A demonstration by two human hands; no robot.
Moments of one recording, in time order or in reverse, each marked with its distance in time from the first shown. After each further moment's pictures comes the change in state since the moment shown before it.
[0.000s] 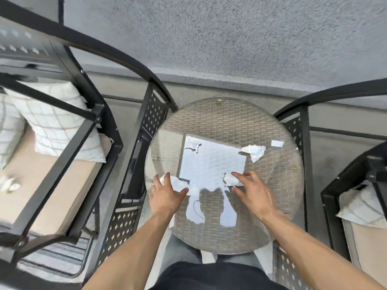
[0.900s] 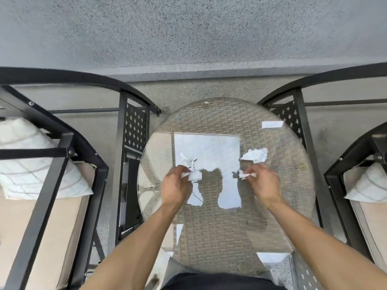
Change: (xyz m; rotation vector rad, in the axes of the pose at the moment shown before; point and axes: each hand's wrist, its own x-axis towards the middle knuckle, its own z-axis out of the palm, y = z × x) left_hand 0.107 0.071 -0.027 -0.197 -0.038 0.405; right_hand 0.086 0.014 0.006 0.253 0.171 0.316
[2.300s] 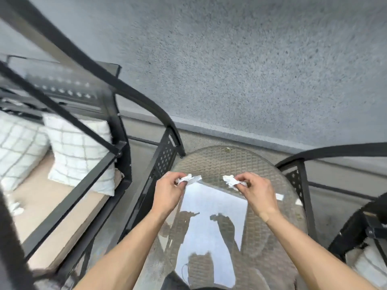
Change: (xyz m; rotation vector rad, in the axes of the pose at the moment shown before) left_hand -0.103 0.014 -0.109 -0.279 0.455 0.151; right_hand -0.076 -0.118 -0.101 0.157 0.157 -0.485
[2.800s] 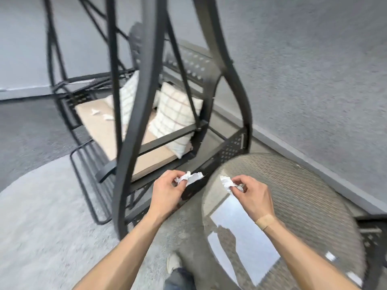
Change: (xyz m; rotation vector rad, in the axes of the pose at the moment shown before) left_hand -0.210 -0.006 -0.097 0.001 0.530 -0.307; right_hand -0.088 -0.091 0.049 0.048 -0.326 -0.441
